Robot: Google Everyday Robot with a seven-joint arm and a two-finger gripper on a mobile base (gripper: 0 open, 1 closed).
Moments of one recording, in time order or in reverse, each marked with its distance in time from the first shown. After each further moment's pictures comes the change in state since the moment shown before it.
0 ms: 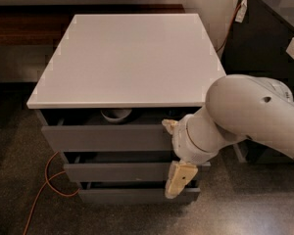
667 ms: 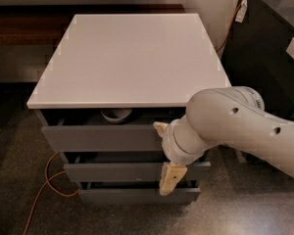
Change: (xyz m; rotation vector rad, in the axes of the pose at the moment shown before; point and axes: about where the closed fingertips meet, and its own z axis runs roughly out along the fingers) arm 0.002 -0.012 0.041 0.019 0.033 -0.083
